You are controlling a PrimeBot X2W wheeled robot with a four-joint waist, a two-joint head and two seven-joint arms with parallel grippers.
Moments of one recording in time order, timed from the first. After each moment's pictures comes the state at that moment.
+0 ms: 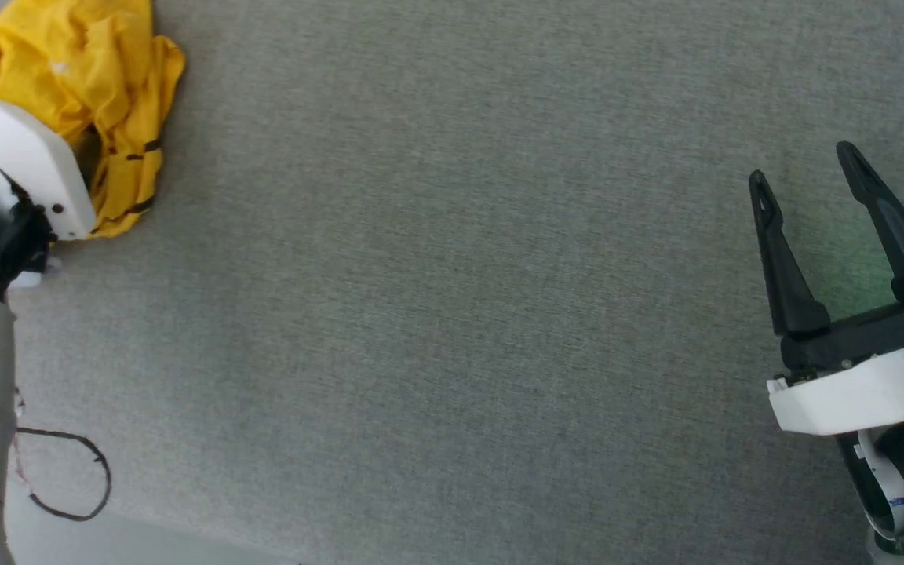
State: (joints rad) left arm -0.85 0.47 -0.08 0.64 -0.44 -0.11 0.50; right arm -0.17 -0.17 0.05 -0.38 0.01 0.13 0.09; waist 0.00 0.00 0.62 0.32
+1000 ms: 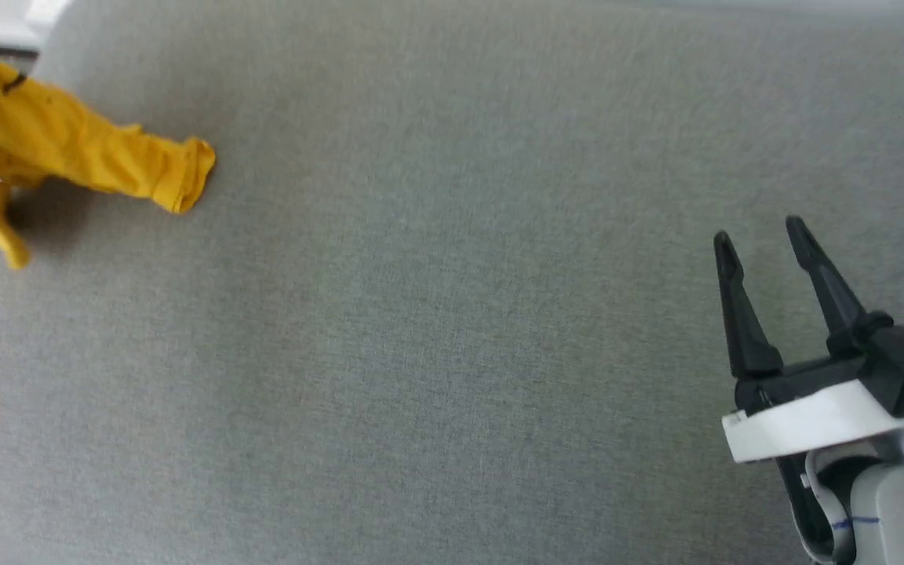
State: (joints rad) left arm -0.94 0.62 -0.01 0.52 -0.45 -0.07 0.35; right arm -0.11 -0.06 0.03 -0.16 0.09 0.13 -0.08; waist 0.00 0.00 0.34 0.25
